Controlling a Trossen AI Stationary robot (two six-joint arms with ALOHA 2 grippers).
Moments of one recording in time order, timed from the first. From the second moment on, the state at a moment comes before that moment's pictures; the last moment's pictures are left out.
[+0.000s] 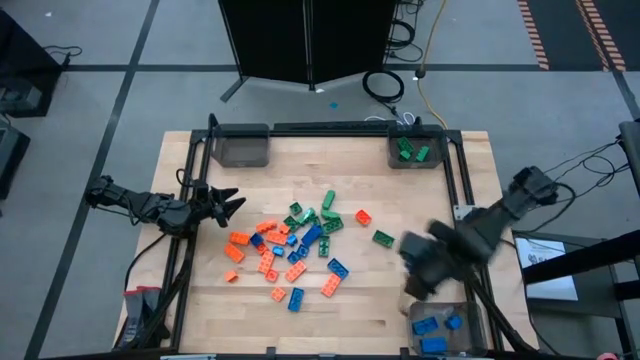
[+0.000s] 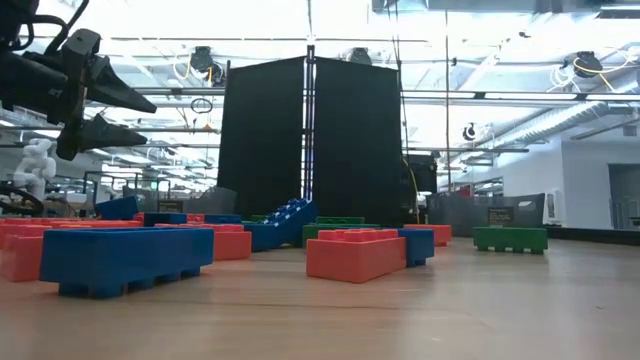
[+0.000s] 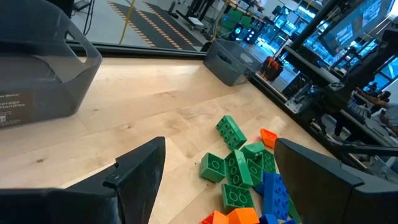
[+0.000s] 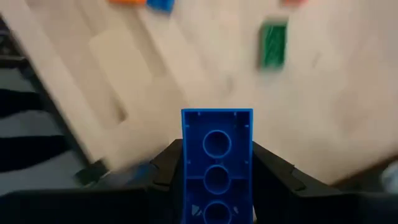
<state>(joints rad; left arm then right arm) -0.35 0.06 0.13 -0.39 -0.82 -0.80 0.68 1.51 1.54 -1.47 0.15 1.22</state>
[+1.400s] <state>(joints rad) -0.35 0.06 0.13 -0.39 -0.82 -0.80 1.22 1.74 1.40 -1.20 -0.23 2.08</state>
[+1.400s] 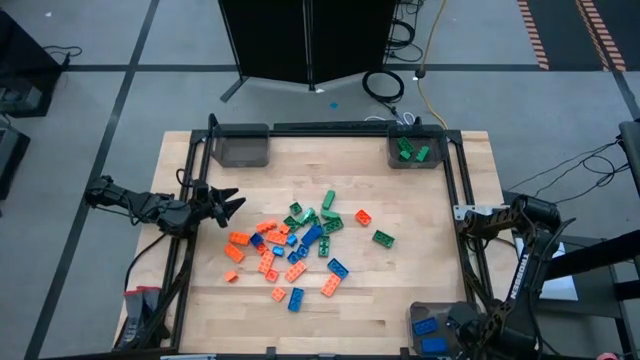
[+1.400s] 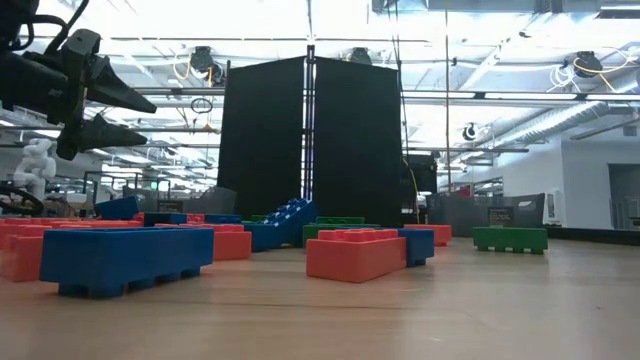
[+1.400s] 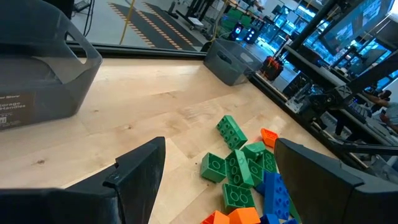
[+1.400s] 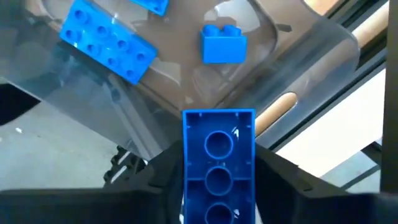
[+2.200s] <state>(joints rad) -0.35 0.06 0.13 -0.39 -0.82 -0.80 0.67 1.69 1.40 -1.04 0.29 1.27</state>
